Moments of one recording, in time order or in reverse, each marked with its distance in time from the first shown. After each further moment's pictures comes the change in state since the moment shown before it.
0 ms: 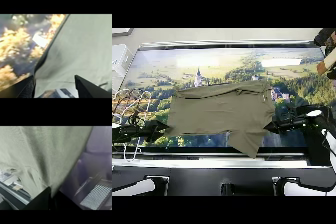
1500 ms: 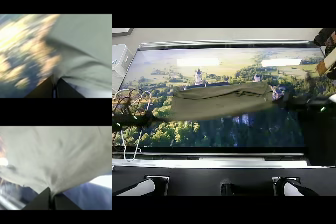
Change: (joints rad) left arm -0.071 0.103 0.248 0.016 -0.053 -0.055; right arm 0.018 0.250 0.298 0.140 0.001 -0.036
